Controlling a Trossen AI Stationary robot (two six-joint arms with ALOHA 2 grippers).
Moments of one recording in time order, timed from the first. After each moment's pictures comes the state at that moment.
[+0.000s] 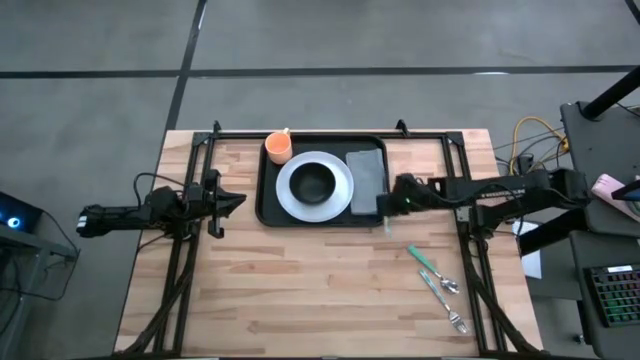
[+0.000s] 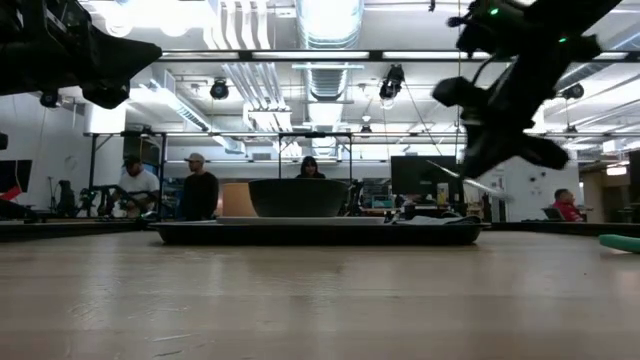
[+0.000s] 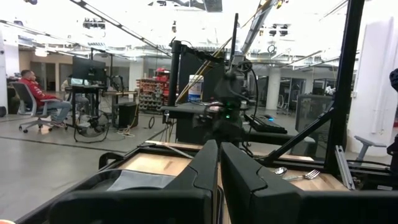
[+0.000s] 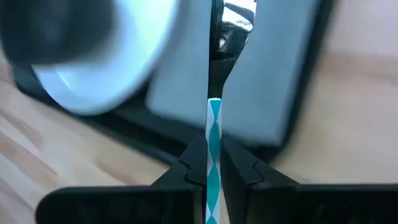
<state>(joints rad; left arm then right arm) 0.02 0.02 0.03 0.21 -0.13 -0.04 -0.10 1.16 0.62 -0.45 0.16 1.26</state>
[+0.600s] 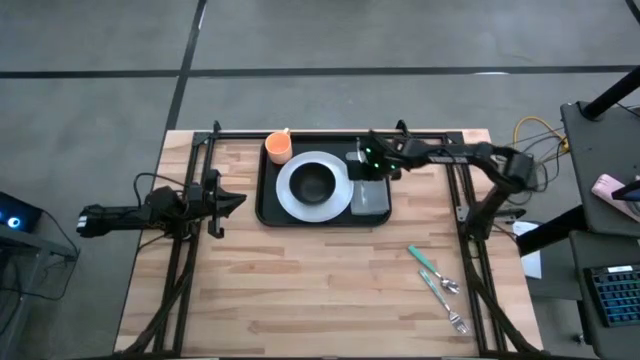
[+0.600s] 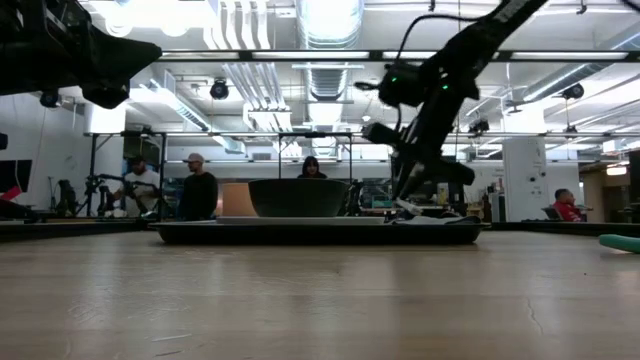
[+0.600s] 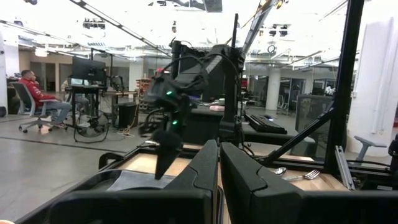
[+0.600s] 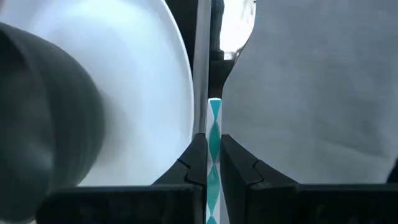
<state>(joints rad) 0.02 0.02 0.03 0.21 -0.13 -0.04 -0.47 1.66 1.01 -0.42 -0.08 0.98</state>
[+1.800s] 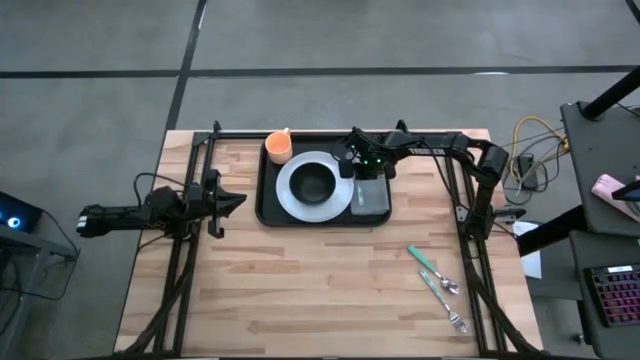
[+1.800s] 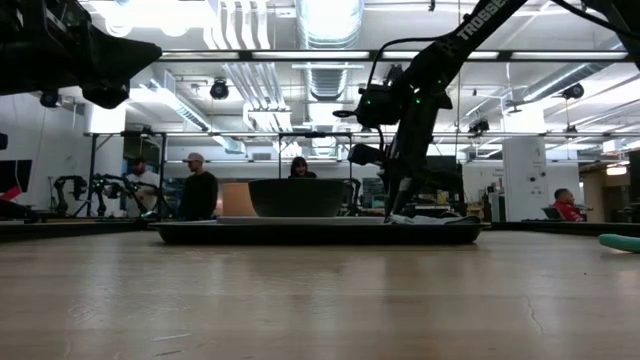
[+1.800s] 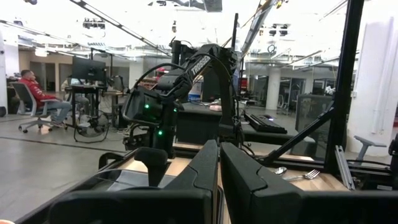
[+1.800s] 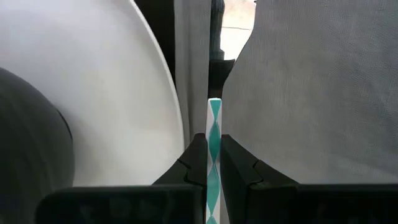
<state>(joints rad) 0.02 0.02 0.03 0.21 -0.13 -0.04 -0.50 1.88 1.24 -0.62 -0.11 1.00</state>
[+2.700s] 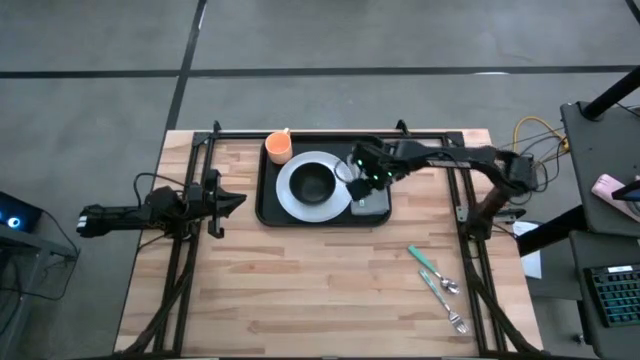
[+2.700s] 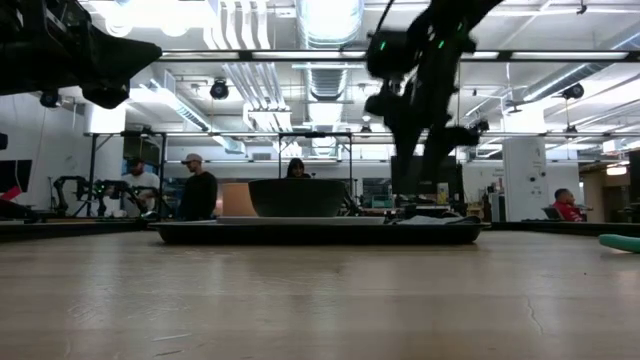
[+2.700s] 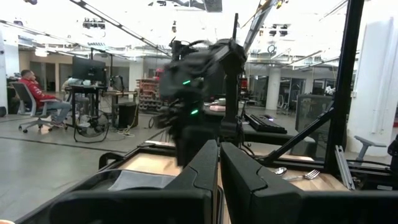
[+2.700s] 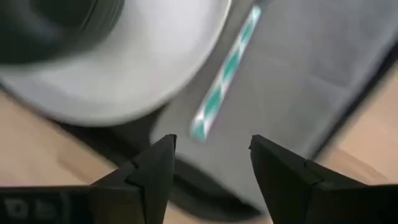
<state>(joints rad) 0.02 0.02 0.03 0.21 -0.13 -0.04 -0.34 1.68 1.23 -0.83 -0.04 0.75</state>
